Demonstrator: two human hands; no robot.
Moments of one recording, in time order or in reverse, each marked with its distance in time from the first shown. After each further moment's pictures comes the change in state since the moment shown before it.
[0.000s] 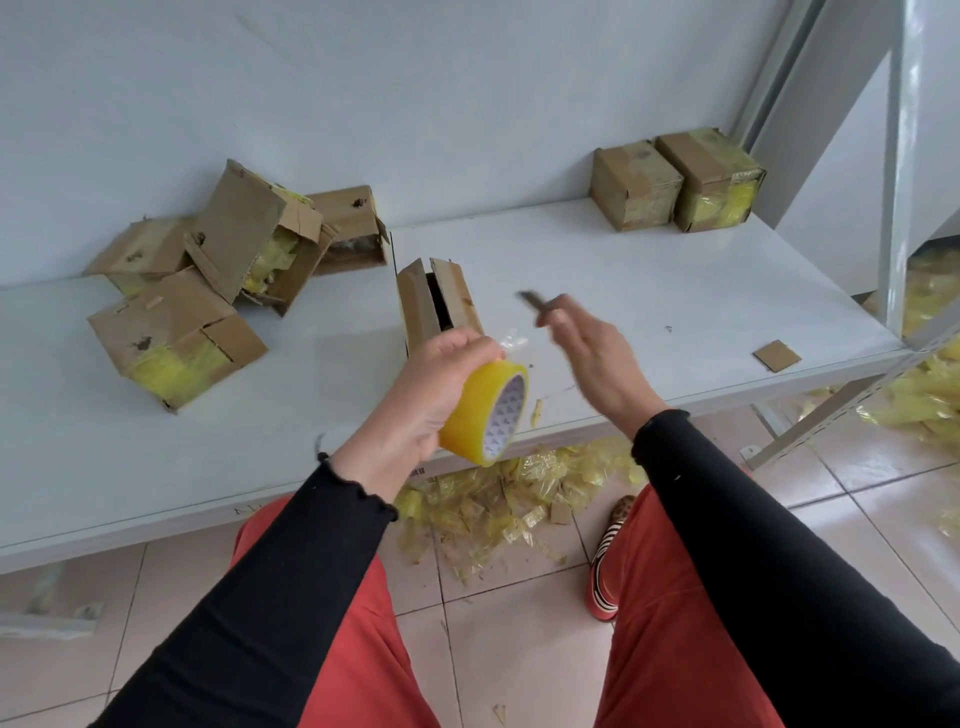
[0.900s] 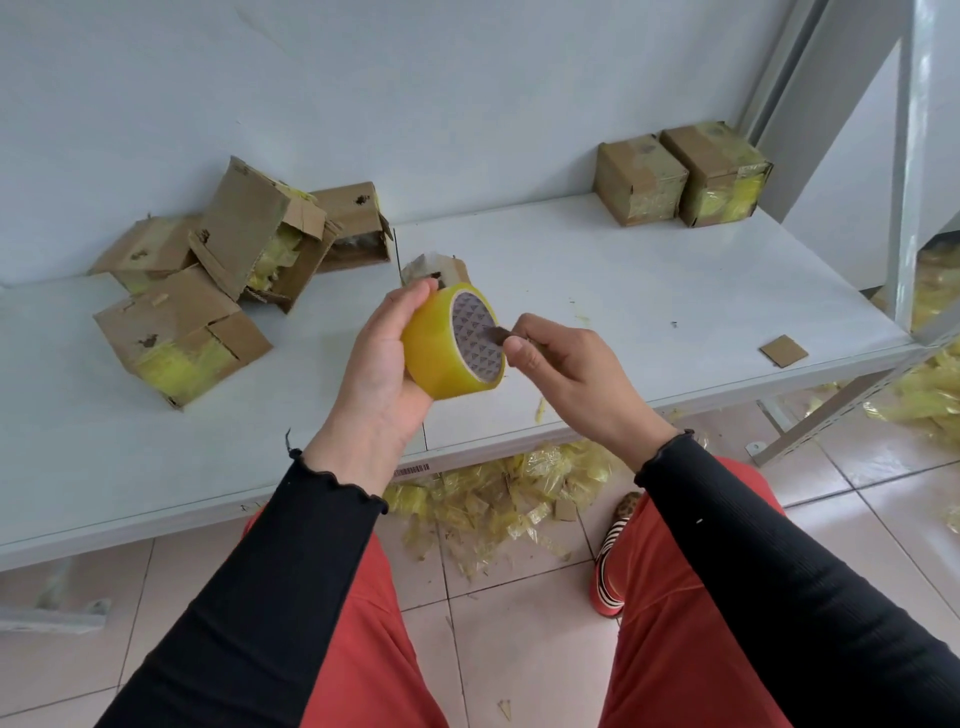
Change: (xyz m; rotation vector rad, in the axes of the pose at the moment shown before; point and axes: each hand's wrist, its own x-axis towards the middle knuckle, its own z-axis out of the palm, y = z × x) left_hand 0.003 0.014 -0.018 -0.767 0.123 -0.011; right_hand -0.020 -0.050 0.006 0.097 -0.090 -0.126
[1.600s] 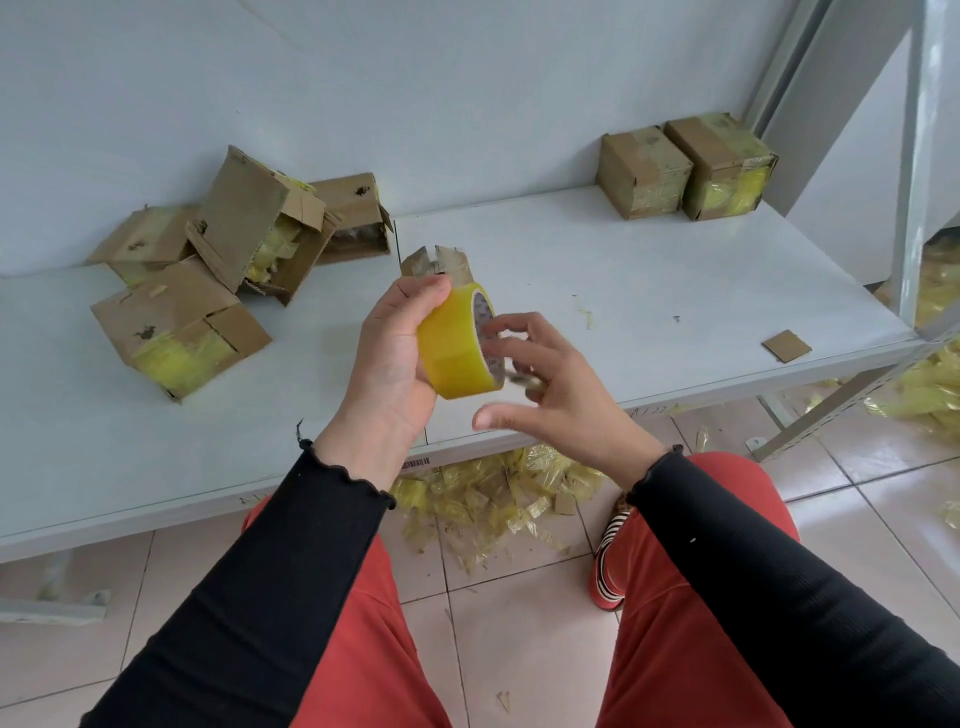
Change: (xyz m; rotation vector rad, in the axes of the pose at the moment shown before) left_hand -0.005 -0.002 0.005 0.097 -0.003 0.109; right_hand -0.013 0.002 0.018 0.257 -0.110 -0.033
